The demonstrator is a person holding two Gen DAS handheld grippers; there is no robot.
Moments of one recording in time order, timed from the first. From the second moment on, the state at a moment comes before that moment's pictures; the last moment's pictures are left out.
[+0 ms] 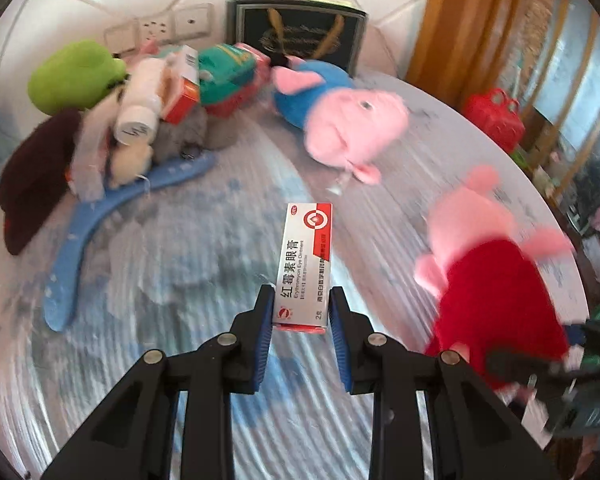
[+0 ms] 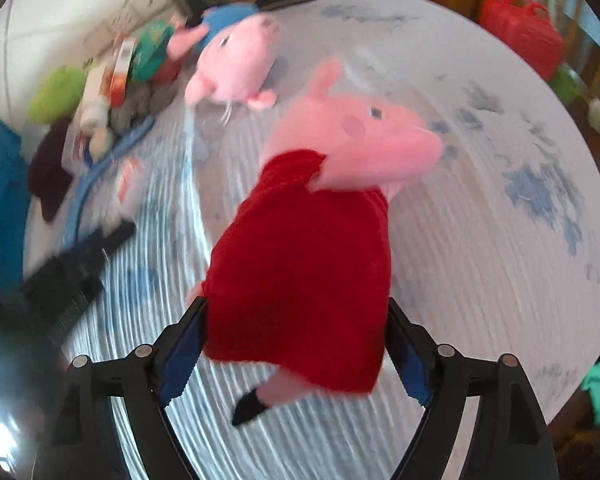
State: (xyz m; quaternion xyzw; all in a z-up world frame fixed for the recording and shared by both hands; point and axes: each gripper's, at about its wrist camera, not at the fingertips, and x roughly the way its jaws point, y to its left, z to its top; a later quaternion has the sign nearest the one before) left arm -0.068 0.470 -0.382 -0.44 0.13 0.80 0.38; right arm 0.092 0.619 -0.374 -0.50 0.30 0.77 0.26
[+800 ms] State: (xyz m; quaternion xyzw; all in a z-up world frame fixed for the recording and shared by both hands) left arm -0.063 0.471 -0.348 -0.39 0.14 0.83 0.38; right arm 0.058 0.619 -0.342 -0.44 0.26 0.82 0.26
